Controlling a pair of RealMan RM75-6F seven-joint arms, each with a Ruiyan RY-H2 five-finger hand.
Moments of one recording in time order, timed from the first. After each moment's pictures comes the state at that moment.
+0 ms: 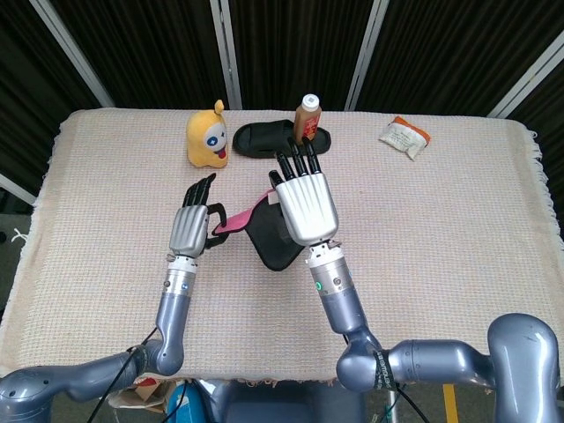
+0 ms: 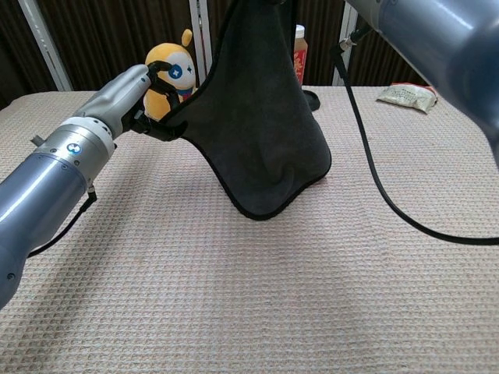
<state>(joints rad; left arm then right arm) -0.71 -1.93 -0.41 -1.22 1.15 1.24 0.20 1.01 -1.66 0.44 -1.72 -1.02 1.44 -0.95</state>
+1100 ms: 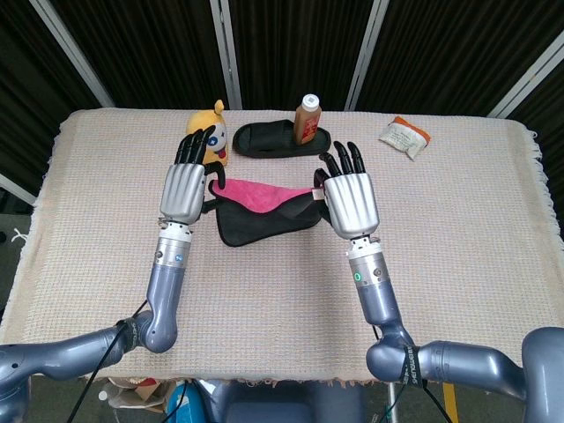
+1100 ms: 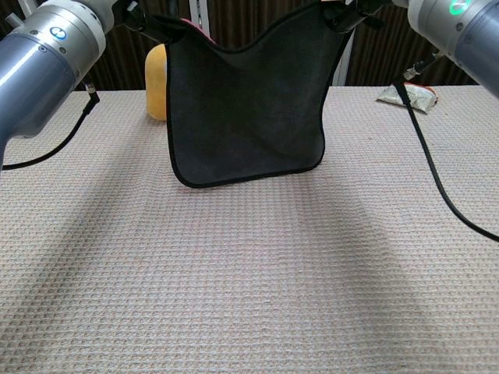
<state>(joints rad) -0.83 -1.76 -0.54 -1.40 1.12 1.25 0.36 0.88 -1.57 0.39 -1.66 -1.01 1.38 -0.70</state>
